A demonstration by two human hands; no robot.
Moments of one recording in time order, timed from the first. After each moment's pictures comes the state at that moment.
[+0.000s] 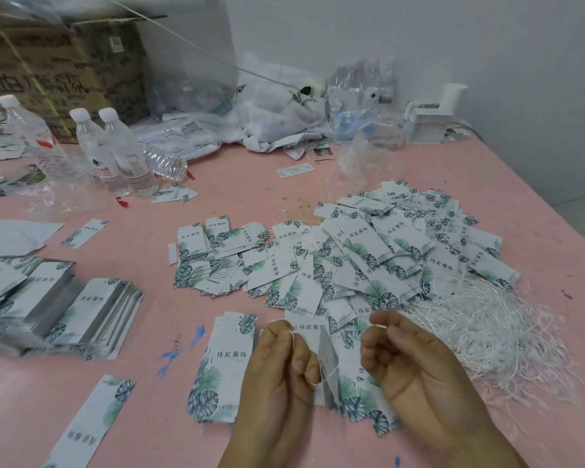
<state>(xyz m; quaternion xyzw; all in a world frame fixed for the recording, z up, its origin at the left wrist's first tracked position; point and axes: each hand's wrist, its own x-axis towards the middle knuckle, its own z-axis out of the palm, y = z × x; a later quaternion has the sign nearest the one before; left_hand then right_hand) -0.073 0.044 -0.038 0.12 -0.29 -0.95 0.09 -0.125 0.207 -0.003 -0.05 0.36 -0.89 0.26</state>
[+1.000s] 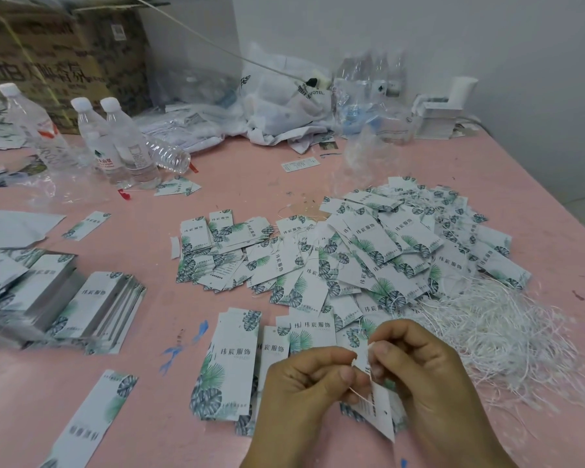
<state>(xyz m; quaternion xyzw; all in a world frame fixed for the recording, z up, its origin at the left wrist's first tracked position) -0.058 0.056 -0.033 0.06 -0.52 -0.85 0.06 -0.115 0.203 -0.010 -0.10 0.63 -0.76 0.15</state>
